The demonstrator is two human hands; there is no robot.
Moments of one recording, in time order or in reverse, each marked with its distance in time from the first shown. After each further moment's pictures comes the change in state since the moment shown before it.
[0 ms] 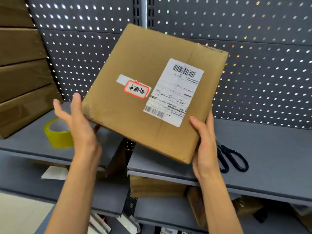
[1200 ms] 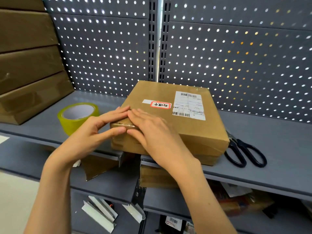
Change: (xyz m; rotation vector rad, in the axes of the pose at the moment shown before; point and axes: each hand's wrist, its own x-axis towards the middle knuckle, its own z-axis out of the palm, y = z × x) left_hand 0.023 0.005 -0.068 0.675 -1.107 0.185; right_hand -0.008 0.013 0.091 -1.370 -0.731 -0.468
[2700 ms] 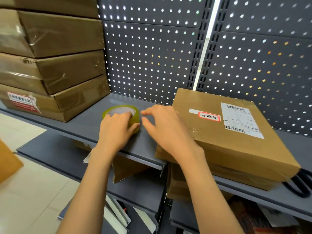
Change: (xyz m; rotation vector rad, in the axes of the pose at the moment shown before) left_hand 0.010 -0.051 -0.043 1.025 0.373 -0.331; right_hand 0.077 -0.052 0.029 0.106 -0.026 0.159
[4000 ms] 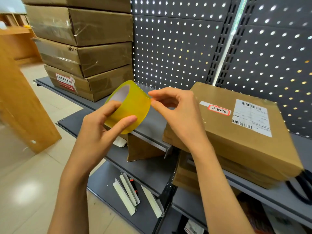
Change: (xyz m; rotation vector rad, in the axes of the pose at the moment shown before) left_hand -0.111 0.017 -0.087 -0.722 0.275 0.031; right_hand -0.025 0.007 -0.013 0.803 0.209 -0.198
